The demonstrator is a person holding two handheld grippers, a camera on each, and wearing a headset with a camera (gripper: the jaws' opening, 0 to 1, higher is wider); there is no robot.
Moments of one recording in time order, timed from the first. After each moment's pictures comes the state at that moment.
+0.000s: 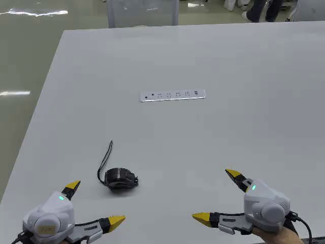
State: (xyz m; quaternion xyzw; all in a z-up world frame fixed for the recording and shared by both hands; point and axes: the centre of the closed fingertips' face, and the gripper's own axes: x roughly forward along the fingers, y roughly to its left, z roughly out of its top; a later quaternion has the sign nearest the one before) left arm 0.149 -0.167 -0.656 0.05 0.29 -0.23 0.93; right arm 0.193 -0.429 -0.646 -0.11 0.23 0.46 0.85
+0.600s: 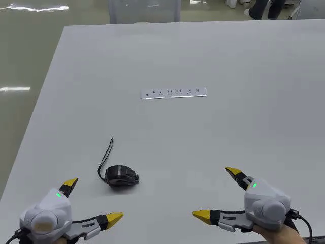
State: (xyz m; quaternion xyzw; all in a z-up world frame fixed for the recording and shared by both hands) left arm 0.149 -0.162 -0.655 0.05 0.29 -0.23 0.93; right arm 0.195 -0.428 -0.647 -0.11 0.24 0.46 0.85
